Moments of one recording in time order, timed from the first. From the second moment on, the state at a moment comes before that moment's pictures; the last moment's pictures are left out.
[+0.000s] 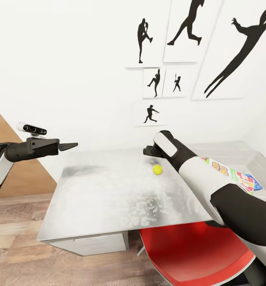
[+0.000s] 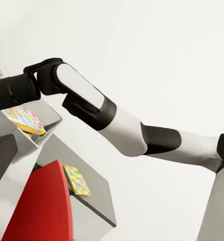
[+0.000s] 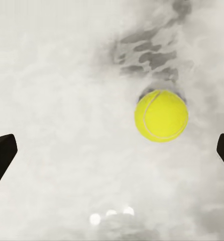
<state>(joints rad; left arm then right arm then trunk) -0.98 0.53 -0.12 -1.17 0.72 1.04 -1.53 -1.38 0.11 0.55 -0.53 -1.13 0.79 -0.74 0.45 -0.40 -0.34</state>
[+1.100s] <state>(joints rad) -1.02 0.53 -0.15 -1.18 0.82 1.04 -1.53 -1.39 0.11 0.55 -0.53 -1.13 0.79 -0.74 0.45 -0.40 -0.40</state>
